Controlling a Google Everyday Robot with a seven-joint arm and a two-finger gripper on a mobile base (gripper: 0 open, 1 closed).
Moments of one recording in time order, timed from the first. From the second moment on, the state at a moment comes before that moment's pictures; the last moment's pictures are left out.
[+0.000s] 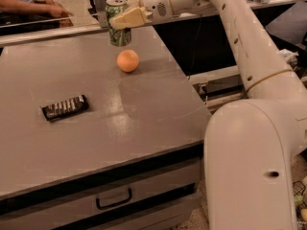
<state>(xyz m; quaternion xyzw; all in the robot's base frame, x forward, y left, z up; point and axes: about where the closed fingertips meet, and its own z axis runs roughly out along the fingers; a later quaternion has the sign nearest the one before) 0.721 0.083 0.994 -0.57 0.57 0.37 0.46</state>
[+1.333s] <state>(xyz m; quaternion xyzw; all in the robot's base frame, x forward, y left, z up) 0.649 0.135 1.014 -0.64 0.49 0.42 0.42</state>
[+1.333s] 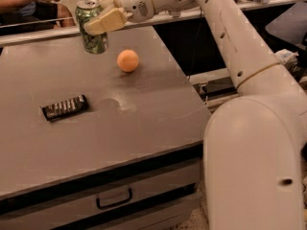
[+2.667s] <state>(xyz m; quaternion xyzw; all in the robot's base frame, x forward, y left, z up) 0.628 0.198 0.944 -0.59 0.54 0.41 0.44</state>
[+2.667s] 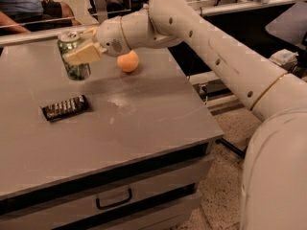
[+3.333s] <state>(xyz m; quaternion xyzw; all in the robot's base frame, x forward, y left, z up) 0.626 0.203 0.919 -0.61 0.53 0.40 0.43</state>
